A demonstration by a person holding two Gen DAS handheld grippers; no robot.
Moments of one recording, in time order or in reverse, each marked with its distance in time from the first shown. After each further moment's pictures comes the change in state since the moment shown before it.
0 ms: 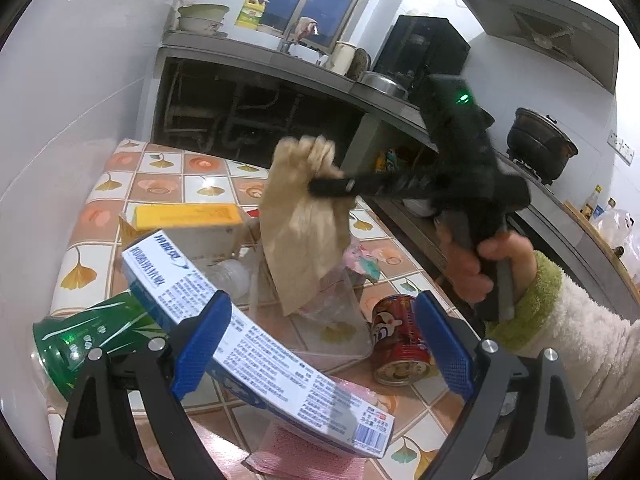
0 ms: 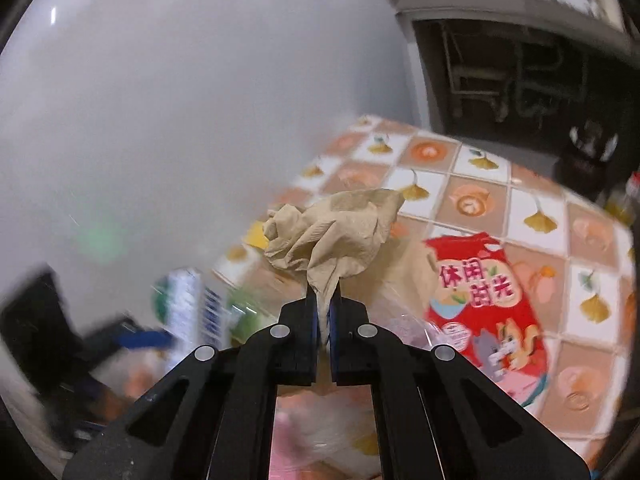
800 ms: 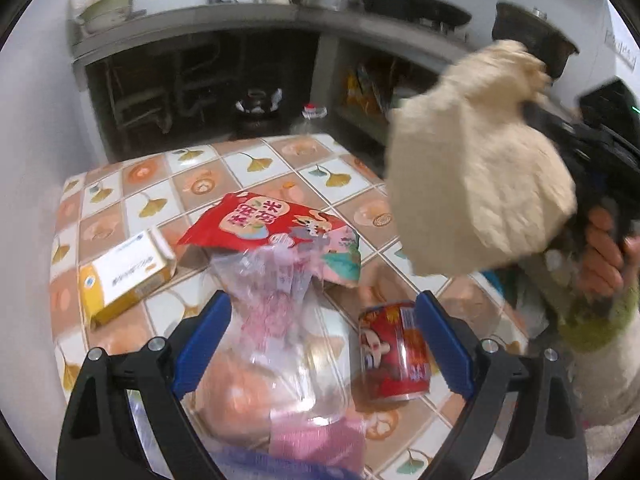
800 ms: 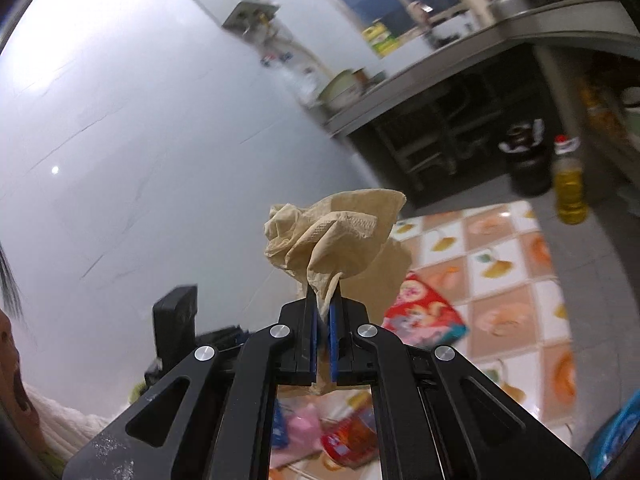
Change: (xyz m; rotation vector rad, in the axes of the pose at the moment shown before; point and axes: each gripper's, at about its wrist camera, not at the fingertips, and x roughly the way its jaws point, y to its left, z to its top) left arm 0.106 -0.066 0.067 0.274 0.336 0.037; right arm -0.197 -0.051 -0.094 0.286 -0.454 0.015
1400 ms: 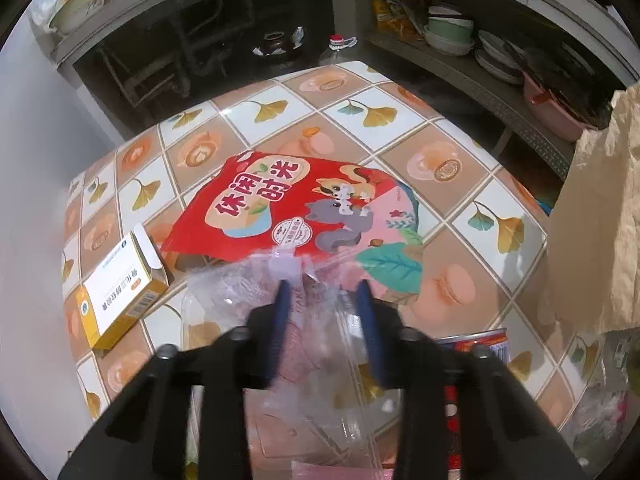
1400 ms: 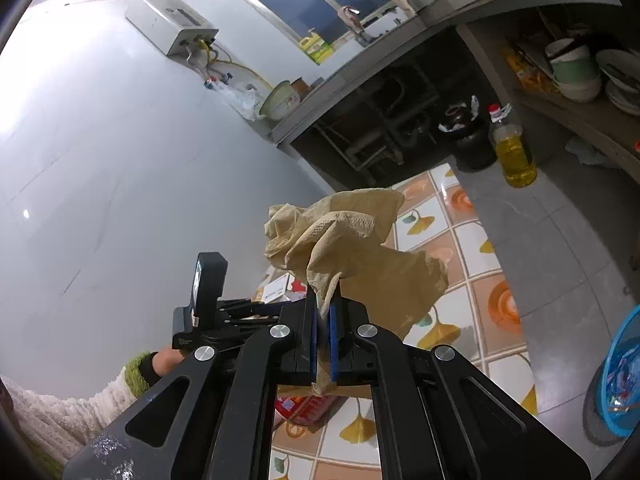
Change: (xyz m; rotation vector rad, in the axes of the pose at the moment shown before) left arm 0.098 -0.004 0.019 0.069 0.226 0.203; right arm -0.049 -0.056 -0.047 0.150 -0.041 -0.103
